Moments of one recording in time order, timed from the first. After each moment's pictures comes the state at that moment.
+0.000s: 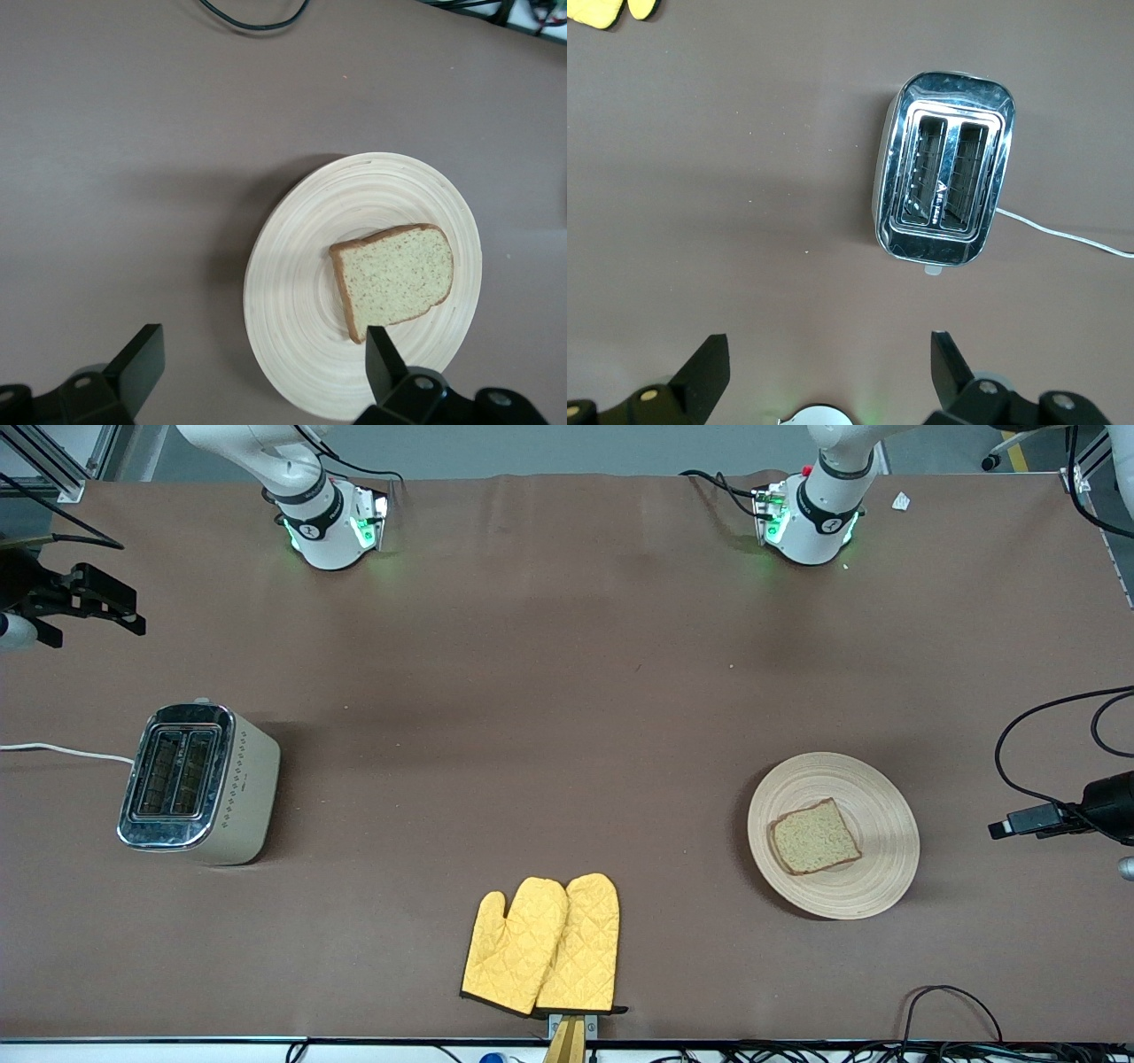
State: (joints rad) left arm 0.39 0.62 -0.12 -1.38 -0.38 1.93 0.39; right arm 0.14 0.00 -0.14 -1.46 0.01 1.39 -0.15
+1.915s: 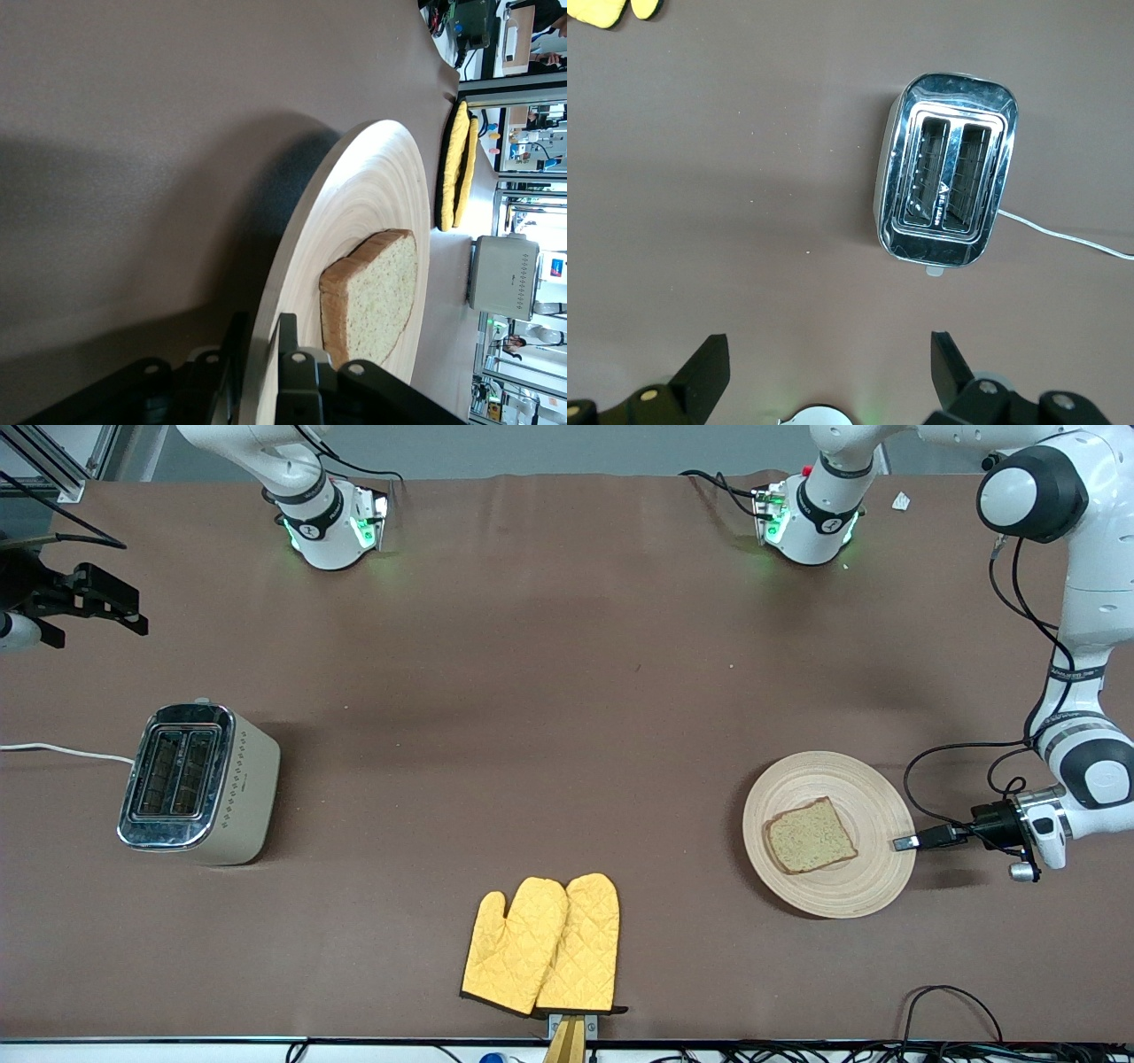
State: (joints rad) left arm 0.46 0.96 -0.13 -1.37 -0.89 1.87 0.72; right arm 0.14 0.00 -0.13 -1.46 0.01 1.39 -0.15
